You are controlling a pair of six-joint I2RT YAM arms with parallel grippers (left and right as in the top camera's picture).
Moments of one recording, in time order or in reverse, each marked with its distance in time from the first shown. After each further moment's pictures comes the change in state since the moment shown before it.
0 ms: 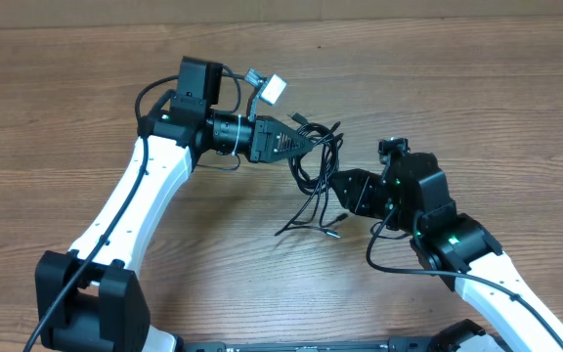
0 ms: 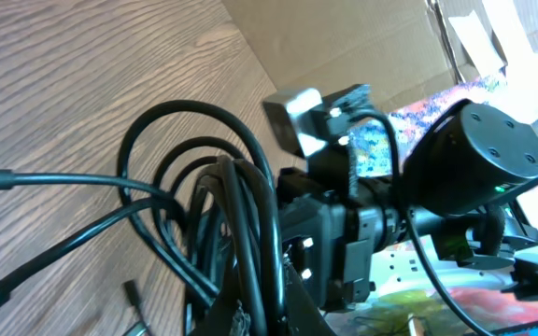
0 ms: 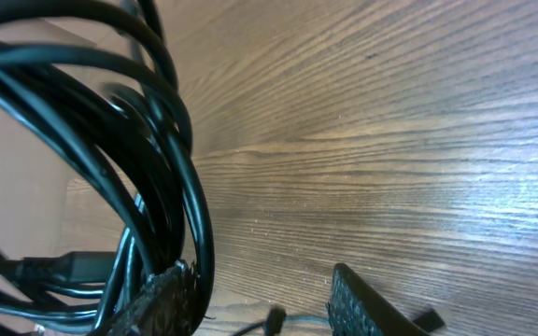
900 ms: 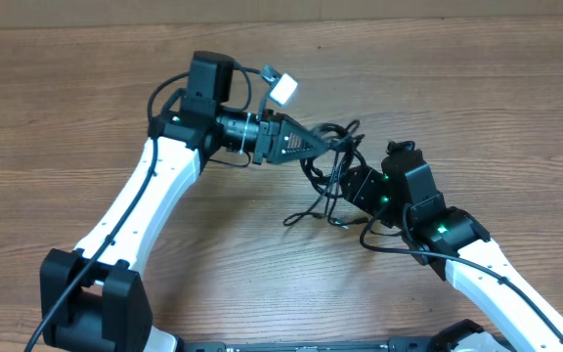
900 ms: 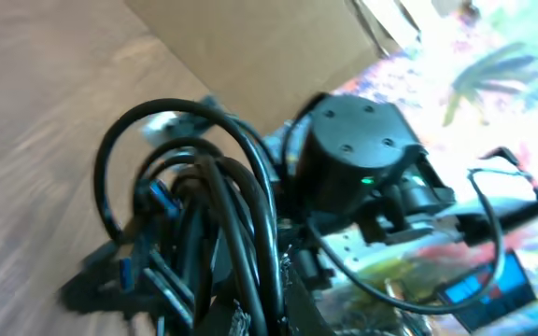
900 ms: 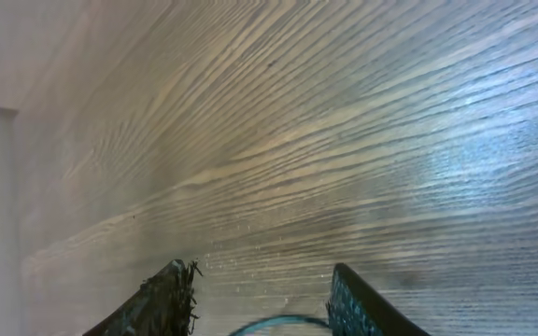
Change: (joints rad) left arm -0.016 0.003 0.000 0.131 0.161 -0.003; right arm 0.003 0.075 0.018 -0.072 0.179 0.185
